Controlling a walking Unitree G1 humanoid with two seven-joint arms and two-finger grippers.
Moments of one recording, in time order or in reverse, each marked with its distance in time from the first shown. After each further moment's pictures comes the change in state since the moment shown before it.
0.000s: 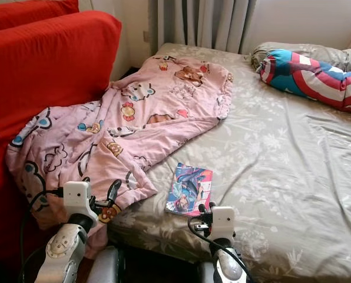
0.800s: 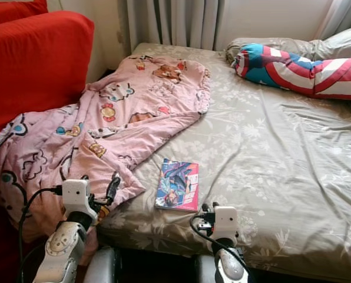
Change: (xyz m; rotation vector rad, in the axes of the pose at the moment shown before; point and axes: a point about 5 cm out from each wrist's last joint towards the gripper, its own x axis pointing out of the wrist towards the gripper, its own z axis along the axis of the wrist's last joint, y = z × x) left arm 0.002 0.000 0.002 0.005 -0.008 0.005; right arm 0.001 -0.006 0.000 -0.007 0.000 -0.038
